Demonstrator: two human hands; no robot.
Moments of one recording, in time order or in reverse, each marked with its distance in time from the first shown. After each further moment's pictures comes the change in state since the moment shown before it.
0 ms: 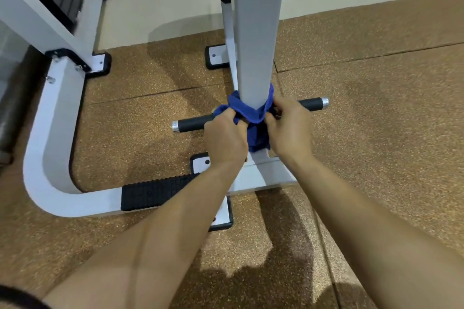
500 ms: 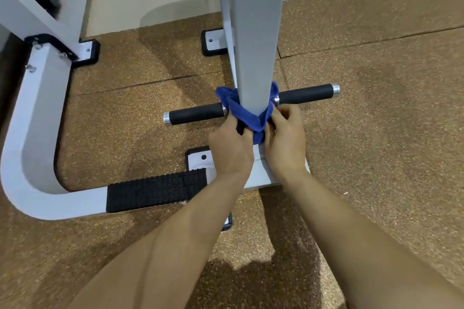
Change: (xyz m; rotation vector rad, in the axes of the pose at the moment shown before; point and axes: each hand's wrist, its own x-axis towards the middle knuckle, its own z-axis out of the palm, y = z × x) left_hand -0.014 -0.040 0.043 -0.073 0.074 0.016; right_hand -0.023 0.065 0.060 -0.115 0.059 0.019
